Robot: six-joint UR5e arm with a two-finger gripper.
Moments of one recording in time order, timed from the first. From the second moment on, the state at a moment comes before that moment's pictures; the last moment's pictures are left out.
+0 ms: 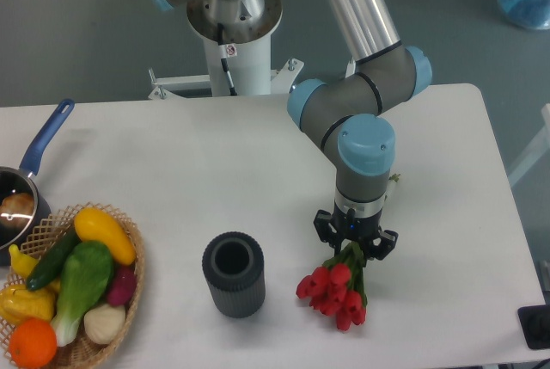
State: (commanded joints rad) arm 2.55 -2.10 -1.62 -0.77 1.50 0.94
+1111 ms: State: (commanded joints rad) arm 2.59 -2.00 -1.69 -0.77 1.51 0.94
